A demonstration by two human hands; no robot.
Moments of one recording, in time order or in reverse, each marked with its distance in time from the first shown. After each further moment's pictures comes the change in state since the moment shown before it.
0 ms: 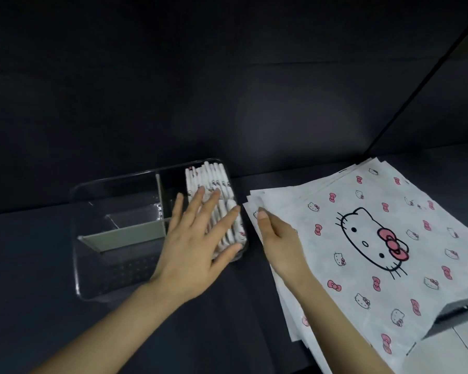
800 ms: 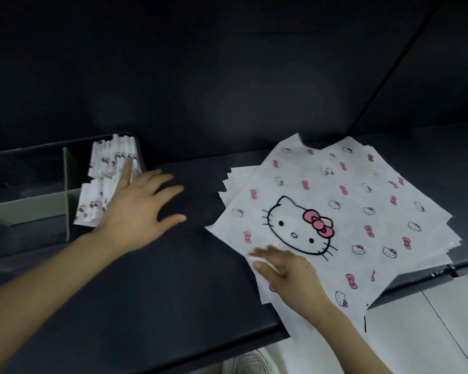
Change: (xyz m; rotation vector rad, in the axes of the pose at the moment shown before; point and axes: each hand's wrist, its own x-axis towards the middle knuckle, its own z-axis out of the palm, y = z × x) left_hand -0.006 -0.041 -0.007 0.103 -0.145 0.011; right_hand -0.058 0.095 -0.053 -0.388 -0.255 -0.223
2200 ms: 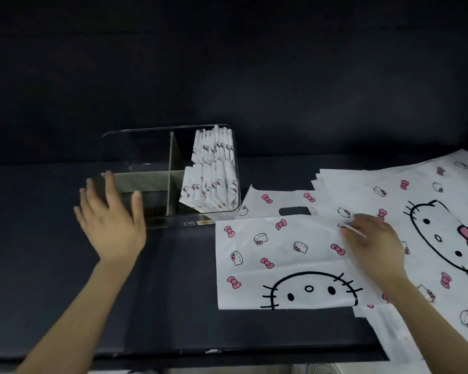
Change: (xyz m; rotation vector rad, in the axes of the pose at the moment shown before) left_hand -0.149 -0.094 0.008 0.039 0.408 -1.011; right_hand 0.076 -0.003 0.021 -0.216 0.470 0.060
